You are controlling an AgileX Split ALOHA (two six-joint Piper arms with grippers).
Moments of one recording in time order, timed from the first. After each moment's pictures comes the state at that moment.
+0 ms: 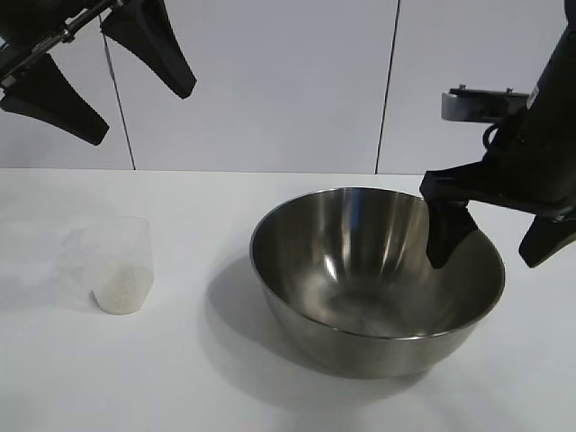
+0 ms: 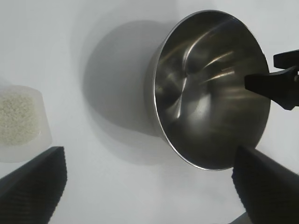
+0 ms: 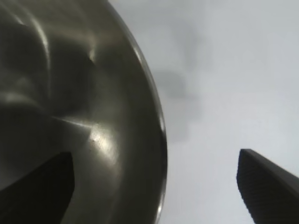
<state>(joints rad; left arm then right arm) -0.29 1.62 -1.28 -0.61 0.94 0.25 0.22 1.76 -1.03 0.09 0.67 0.02</state>
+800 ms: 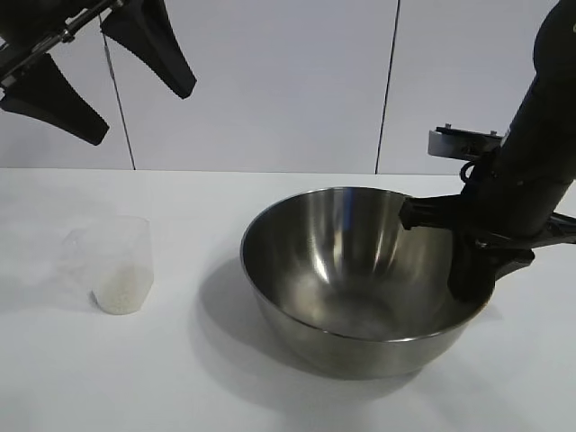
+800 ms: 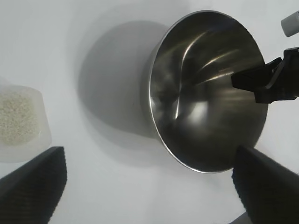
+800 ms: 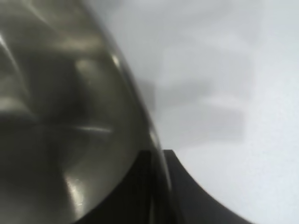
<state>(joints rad) -0.29 1.62 -1.28 -0.61 0.94 0.25 0.22 1.83 -1.03 0.17 0.64 0.03</state>
